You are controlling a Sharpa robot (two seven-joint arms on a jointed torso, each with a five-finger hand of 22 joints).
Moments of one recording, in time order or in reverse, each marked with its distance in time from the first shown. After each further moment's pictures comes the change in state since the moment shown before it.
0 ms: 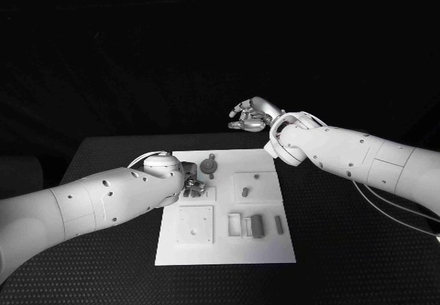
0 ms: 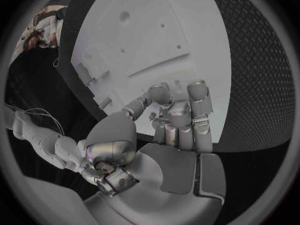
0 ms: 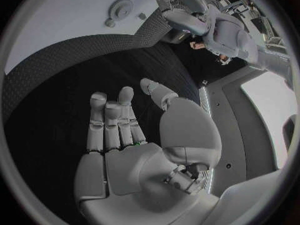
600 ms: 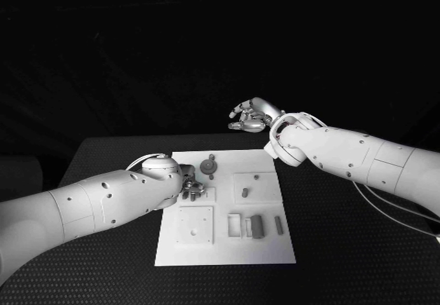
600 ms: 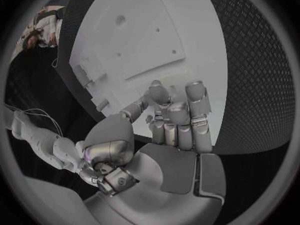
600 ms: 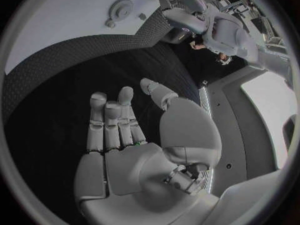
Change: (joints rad) left arm -0.006 -0.004 -0.005 -0.009 0.004 0.000 -0.002; left_hand -0.071 -0.085 -0.012 0.070 -0.141 0.090 -0.035 -0.006 -0.007 -0.013 0.002 0.000 -0.019 -0.048 -0.030 0.004 -0.019 0.001 -0.009 -0.002 -0.004 0.000; right arm 0.000 0.000 0.000 -0.002 0.000 0.002 0.000; right_hand 0.000 0.000 0.000 0.000 0.000 -0.003 0.003 0.000 -0.001 -0.004 0.004 0.000 -0.001 0.000 0.000 0.000 -0.001 0.000 -0.004 0.004 0.000 0.001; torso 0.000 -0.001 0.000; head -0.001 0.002
